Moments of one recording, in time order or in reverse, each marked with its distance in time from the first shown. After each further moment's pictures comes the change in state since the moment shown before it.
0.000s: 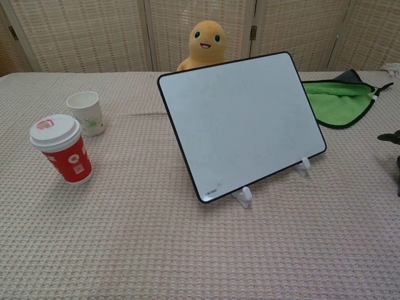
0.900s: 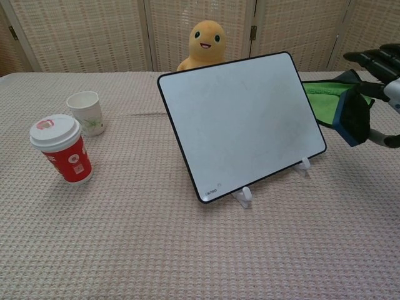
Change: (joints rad) left arm -0.005 0.011 0.005 0.002 0.031 0.007 -0.038; right arm 0.025 -0.322 0.124 0.201 -0.129 0.506 0.173
